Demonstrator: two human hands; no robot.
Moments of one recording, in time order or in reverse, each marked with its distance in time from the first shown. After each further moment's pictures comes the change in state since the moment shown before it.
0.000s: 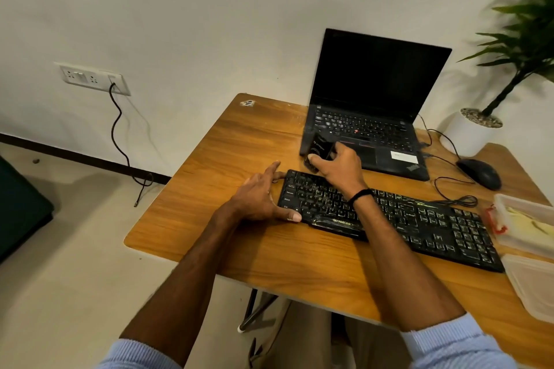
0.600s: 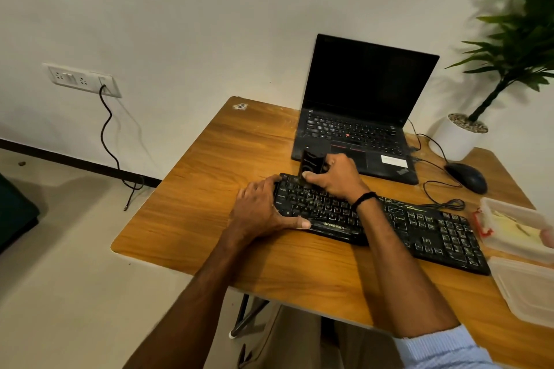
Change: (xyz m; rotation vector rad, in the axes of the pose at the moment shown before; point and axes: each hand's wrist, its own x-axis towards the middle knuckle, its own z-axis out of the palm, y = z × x) left_hand -0.003 0.011 0.040 0.166 0.278 -0.012; right_hand -0.004 0.001 -0.024 -0.179 -0.251 -0.009
